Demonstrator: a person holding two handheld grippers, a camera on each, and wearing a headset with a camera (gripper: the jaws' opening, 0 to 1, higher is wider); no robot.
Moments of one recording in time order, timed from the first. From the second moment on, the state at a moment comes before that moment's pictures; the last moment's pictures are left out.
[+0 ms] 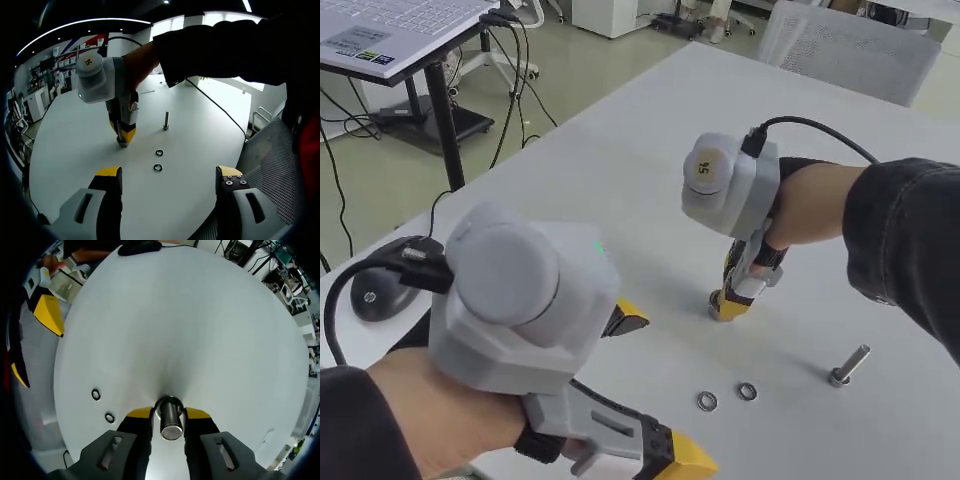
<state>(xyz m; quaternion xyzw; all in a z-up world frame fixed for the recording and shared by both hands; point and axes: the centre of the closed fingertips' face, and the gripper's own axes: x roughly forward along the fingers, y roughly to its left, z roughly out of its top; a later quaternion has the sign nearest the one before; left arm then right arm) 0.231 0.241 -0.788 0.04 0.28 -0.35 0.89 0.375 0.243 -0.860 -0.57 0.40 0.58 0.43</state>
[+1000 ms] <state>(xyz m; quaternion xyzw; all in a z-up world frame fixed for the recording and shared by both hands) 0.238 0.246 -0.783 0.05 0.27 -0.35 0.90 0.374 0.243 -0.809 -0.55 0.35 0.58 0.49</state>
